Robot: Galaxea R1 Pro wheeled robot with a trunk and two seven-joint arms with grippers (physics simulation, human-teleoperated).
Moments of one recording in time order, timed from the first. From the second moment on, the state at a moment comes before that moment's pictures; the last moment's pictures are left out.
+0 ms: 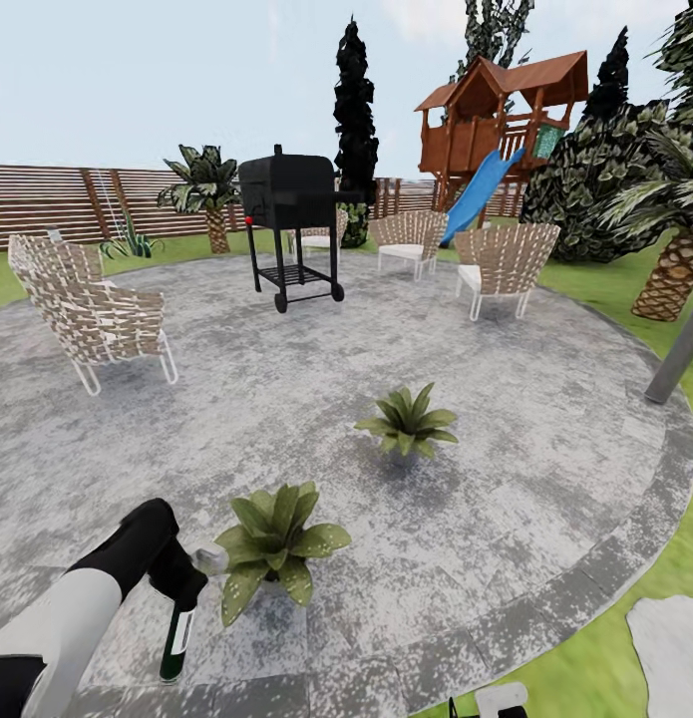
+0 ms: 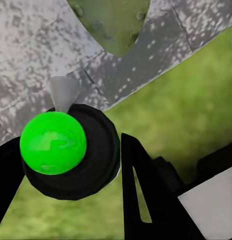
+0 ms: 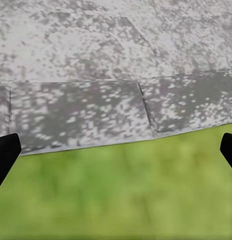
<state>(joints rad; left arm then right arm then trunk) -0.80 0.18 -0.03 -0.51 -0.90 0.87 -1.13 -0.37 0.03 0.16 -0.06 0.11 -0.50 -0.27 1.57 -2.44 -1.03</state>
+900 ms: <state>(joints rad) -0.80 0.17 -0.03 -0.53 -0.91 0.87 -1.14 -0.37 0.03 0.16 -0.06 0.11 -0.50 -0.27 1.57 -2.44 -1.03</state>
